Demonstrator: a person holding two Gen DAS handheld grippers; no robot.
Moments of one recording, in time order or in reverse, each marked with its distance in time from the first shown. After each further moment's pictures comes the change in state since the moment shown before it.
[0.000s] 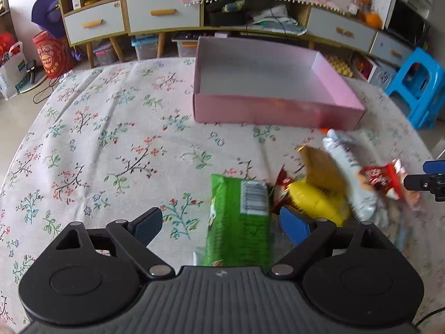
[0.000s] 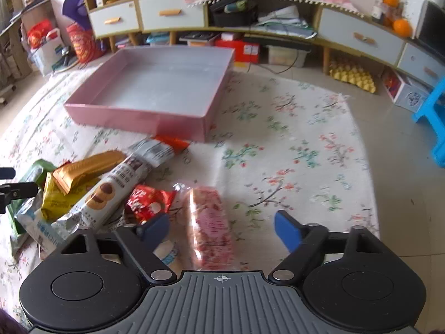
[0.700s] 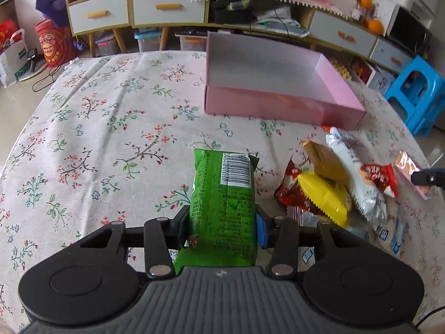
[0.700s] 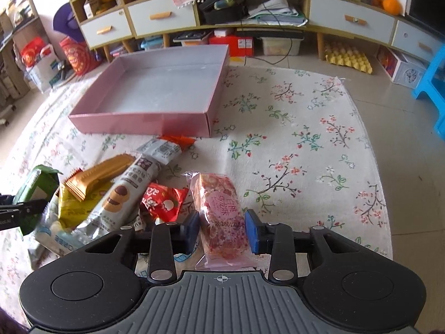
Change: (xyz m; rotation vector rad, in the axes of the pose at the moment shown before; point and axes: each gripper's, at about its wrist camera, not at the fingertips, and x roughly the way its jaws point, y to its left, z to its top) left arm 0.010 0.015 -0.010 -0.077 0.021 -0.055; right arm -0.014 -0.006 -0.004 0.118 -0.010 0.013
